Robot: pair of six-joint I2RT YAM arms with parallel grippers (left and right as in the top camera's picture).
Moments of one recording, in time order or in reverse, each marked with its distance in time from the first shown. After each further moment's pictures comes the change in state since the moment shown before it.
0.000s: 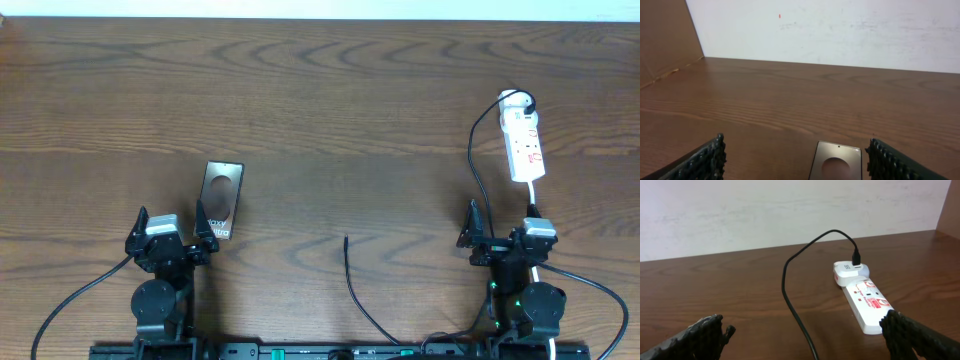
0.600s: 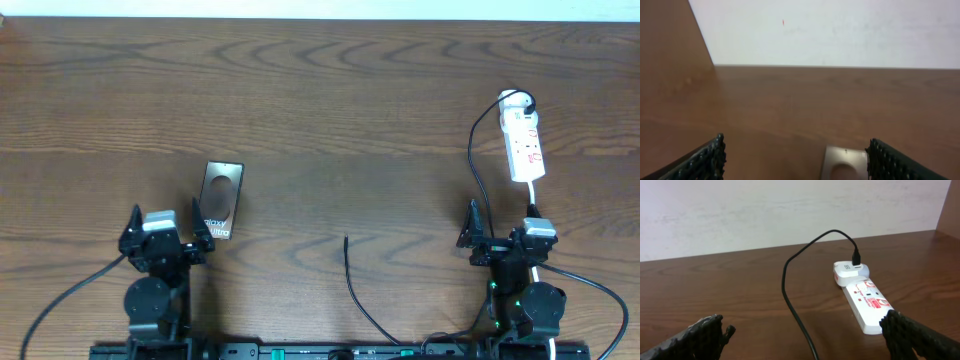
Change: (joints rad) left arm 0.000 0.084 0.116 -0.037 -0.019 0.062; right arm 0.000 0.000 0.000 0.000 0.000 0.000
